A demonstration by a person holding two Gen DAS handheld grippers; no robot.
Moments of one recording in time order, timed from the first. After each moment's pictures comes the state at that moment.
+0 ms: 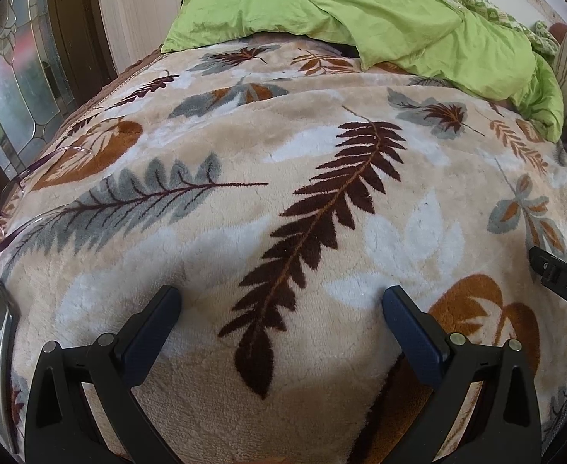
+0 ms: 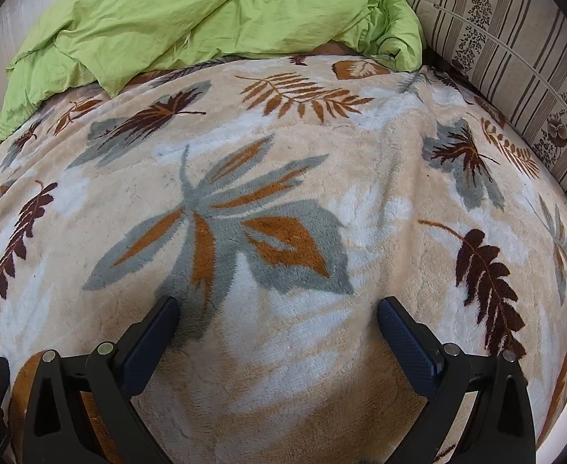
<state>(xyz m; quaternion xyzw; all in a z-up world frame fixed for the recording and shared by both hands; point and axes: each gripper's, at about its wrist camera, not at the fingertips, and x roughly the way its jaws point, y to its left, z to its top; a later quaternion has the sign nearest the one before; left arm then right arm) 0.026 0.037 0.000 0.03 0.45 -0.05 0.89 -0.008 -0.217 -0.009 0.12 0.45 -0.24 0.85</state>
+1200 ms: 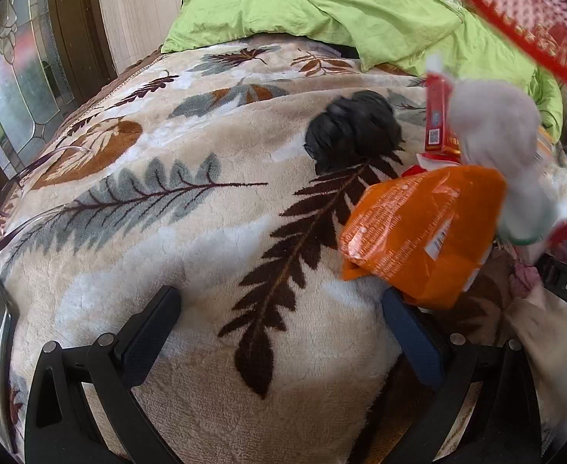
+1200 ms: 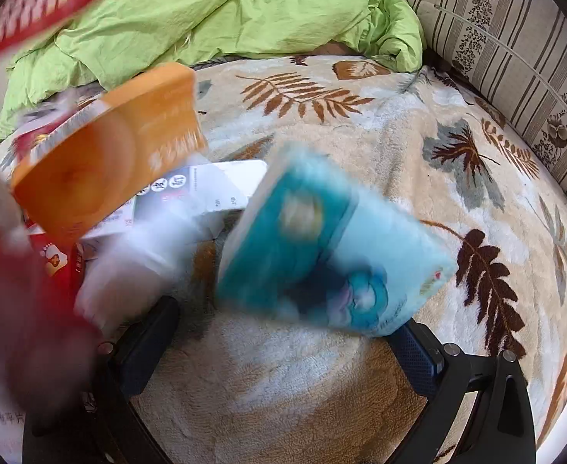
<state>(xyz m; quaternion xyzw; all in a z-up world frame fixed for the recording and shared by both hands) 0.025 0.038 0.002 0.03 0.45 -0.05 0.89 -0.008 -0.216 -0.010 0.12 0.45 -0.24 0.85</state>
